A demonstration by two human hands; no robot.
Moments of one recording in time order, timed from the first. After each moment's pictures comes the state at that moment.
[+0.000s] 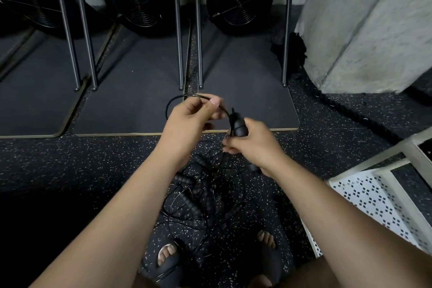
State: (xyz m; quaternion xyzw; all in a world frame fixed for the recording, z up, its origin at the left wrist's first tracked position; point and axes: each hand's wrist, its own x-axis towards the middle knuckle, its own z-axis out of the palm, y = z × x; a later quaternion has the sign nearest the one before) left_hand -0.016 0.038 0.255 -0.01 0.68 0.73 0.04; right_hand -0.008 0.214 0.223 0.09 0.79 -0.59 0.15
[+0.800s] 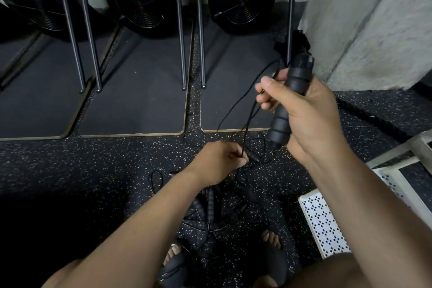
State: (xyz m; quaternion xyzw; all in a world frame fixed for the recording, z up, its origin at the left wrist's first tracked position) left_hand 0.005 0.065 0.200 0.11 0.89 0.39 0.22; right_hand 0.010 0.235 0.323 0.04 0.58 -0.81 -0.09
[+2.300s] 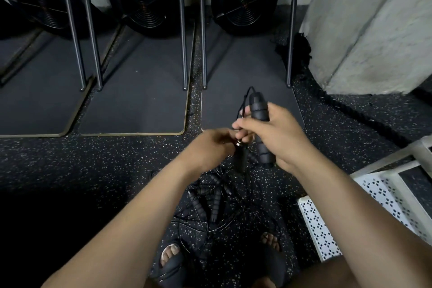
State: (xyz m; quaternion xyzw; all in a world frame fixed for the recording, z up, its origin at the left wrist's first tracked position) left_hand 0.000 0.049 0.231 0.03 0.81 0.54 0.22; right_hand -0.003 0.223 0.272 0.07 0.70 -0.70 0.10
